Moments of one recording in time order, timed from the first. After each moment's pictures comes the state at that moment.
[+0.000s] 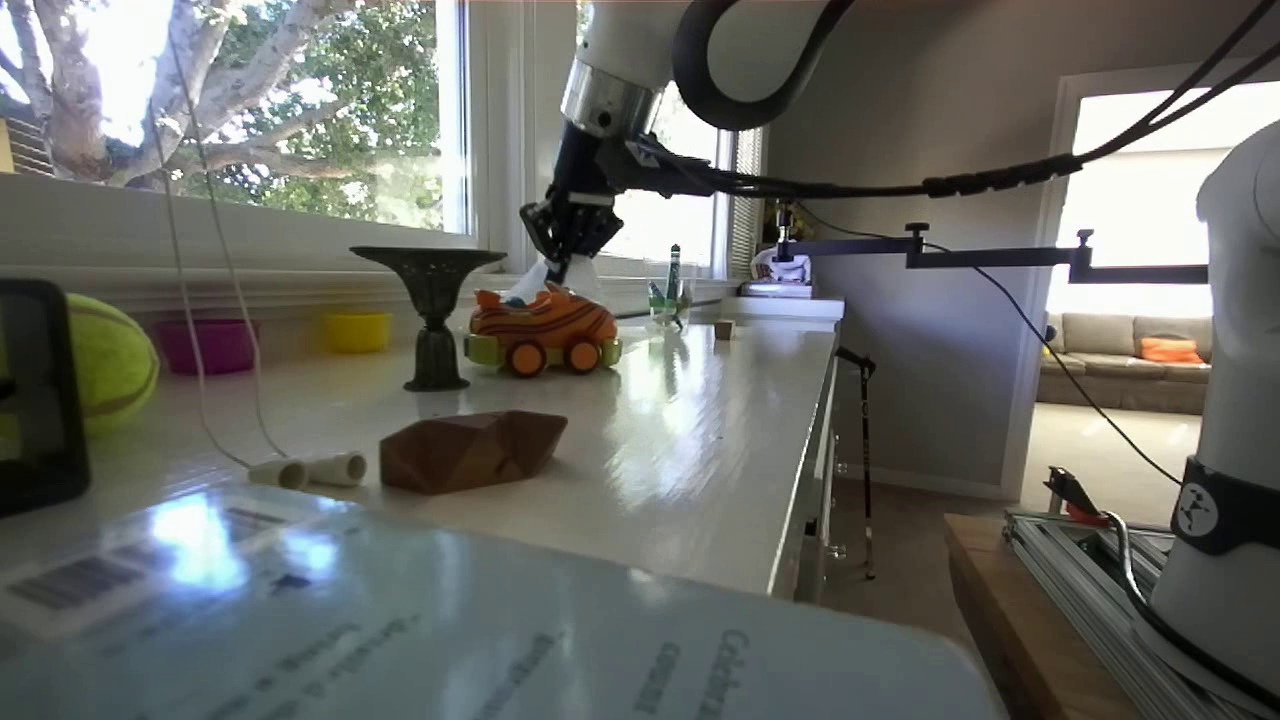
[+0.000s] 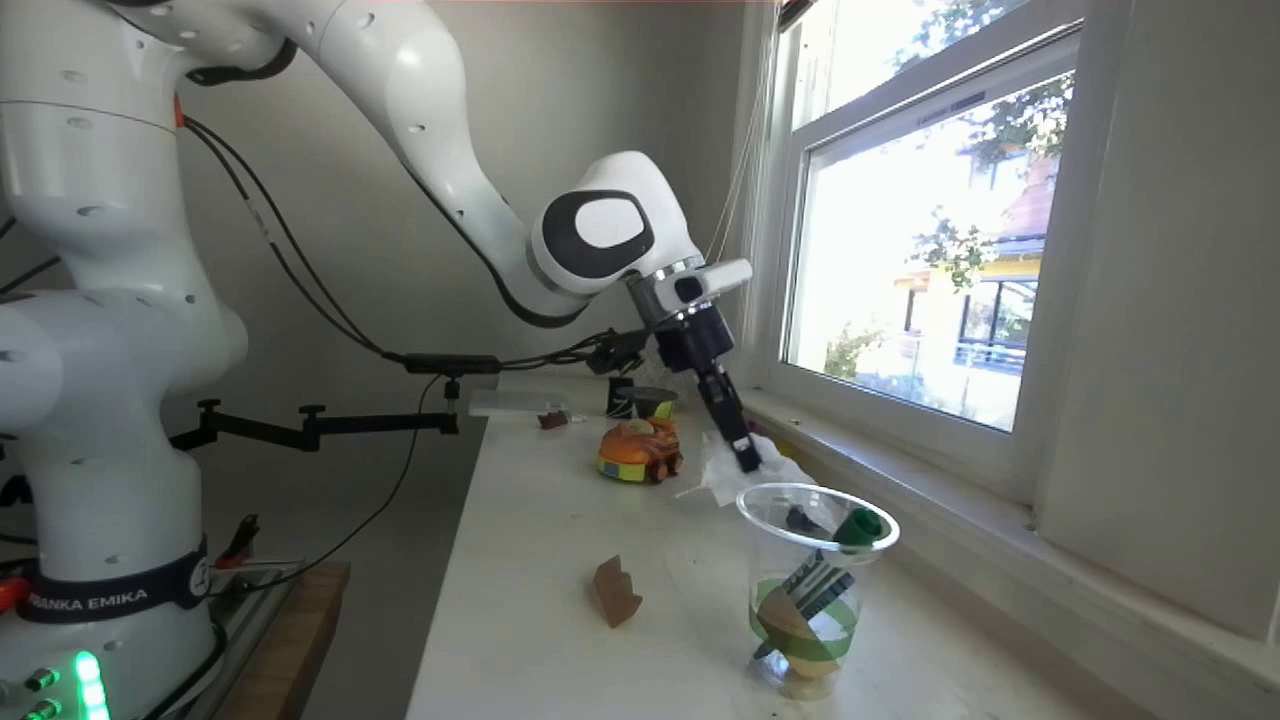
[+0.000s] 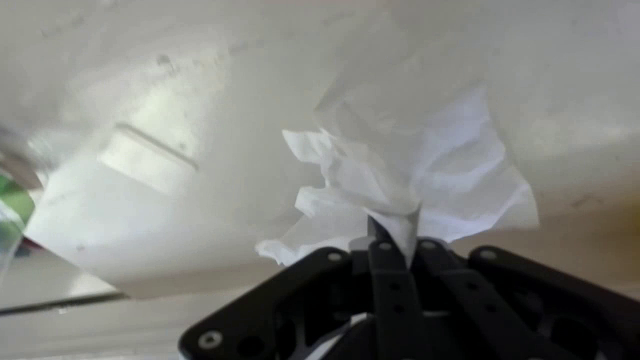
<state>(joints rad) -0.18 -0.08 0.03 -2.35 -0.56 2.74 0.75</state>
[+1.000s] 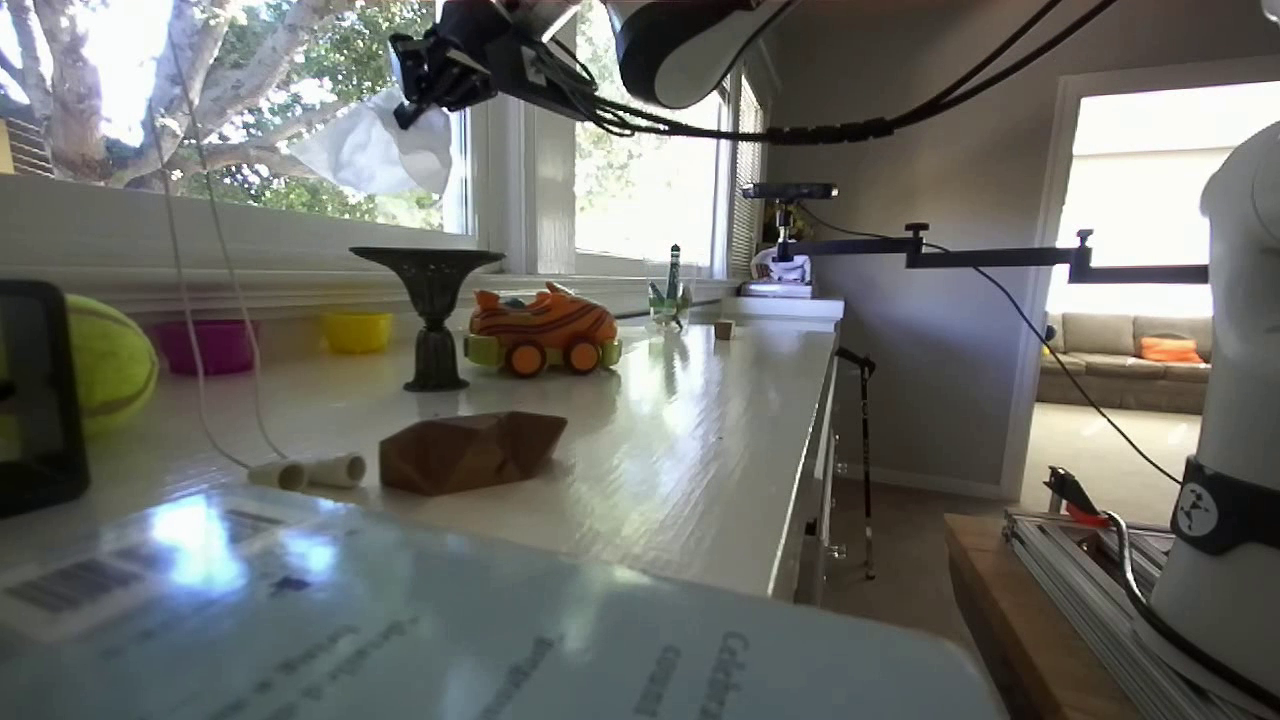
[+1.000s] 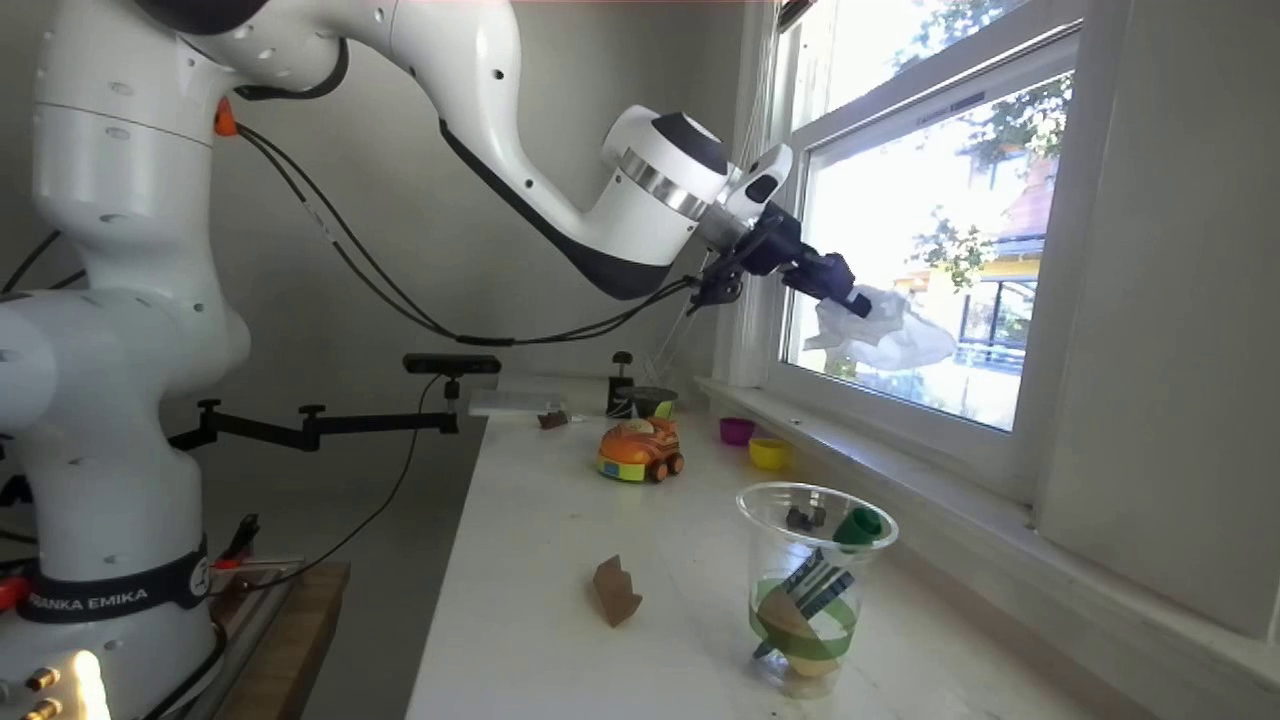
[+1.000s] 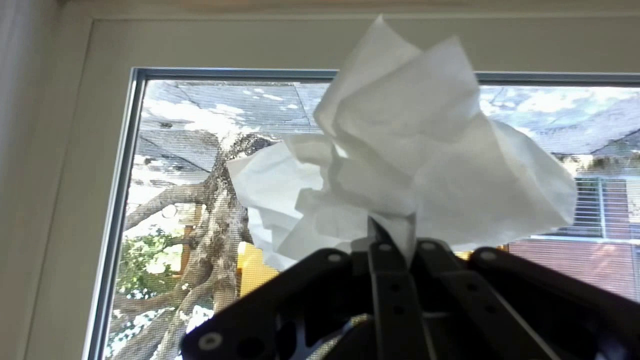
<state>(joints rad) -0.20 0.08 0.04 -1.95 -1.25 3.09 1.20</state>
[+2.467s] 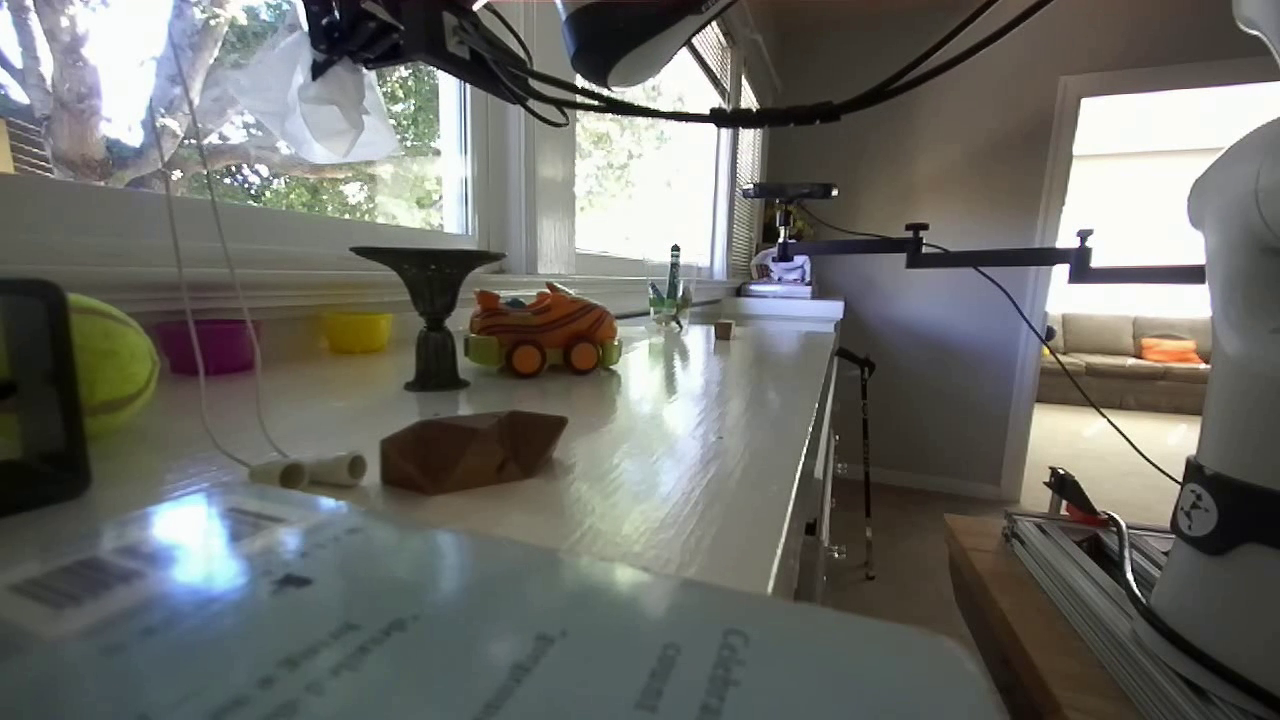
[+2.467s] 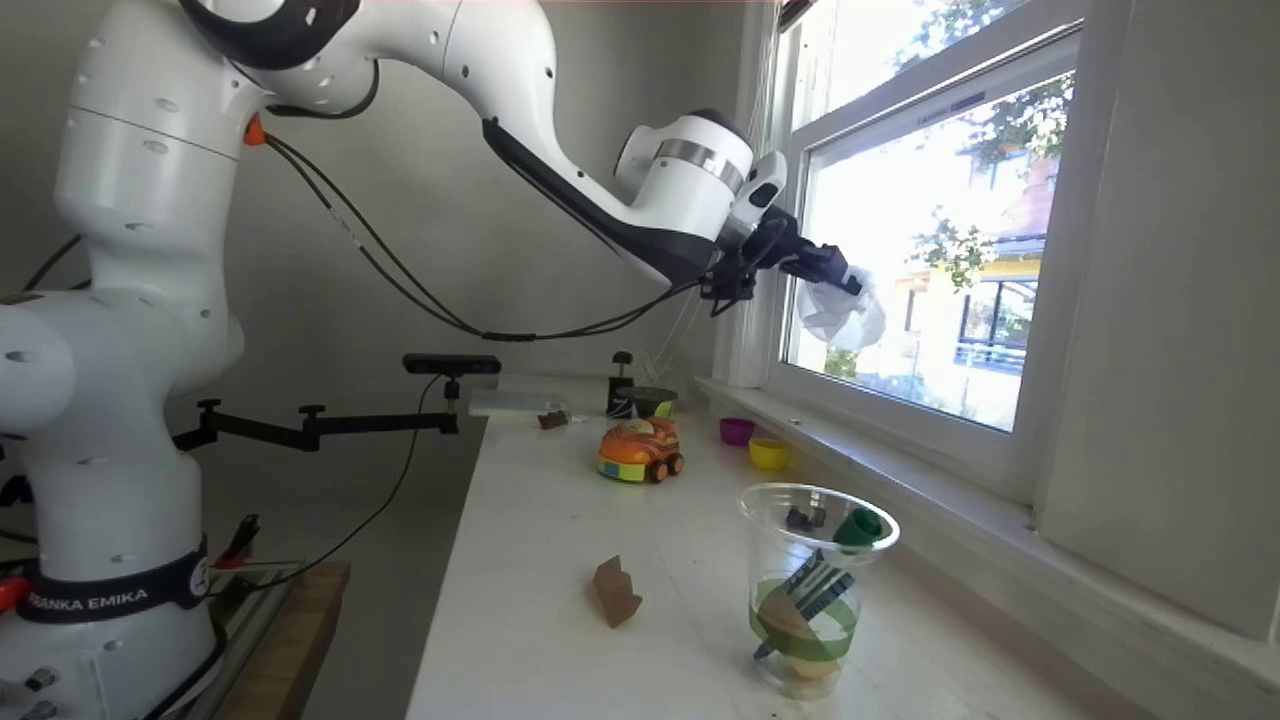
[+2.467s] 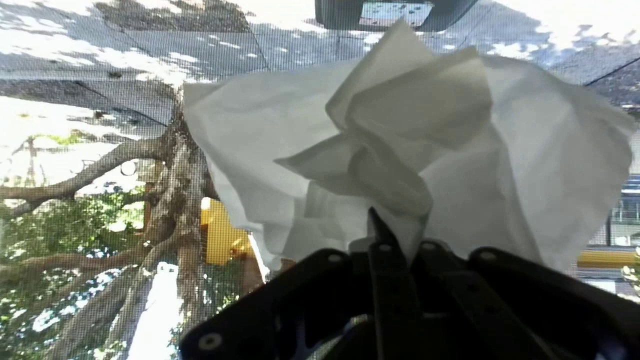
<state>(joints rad) -0.12 0.19 0.05 -1.74 -1.61 3.11 1.58</state>
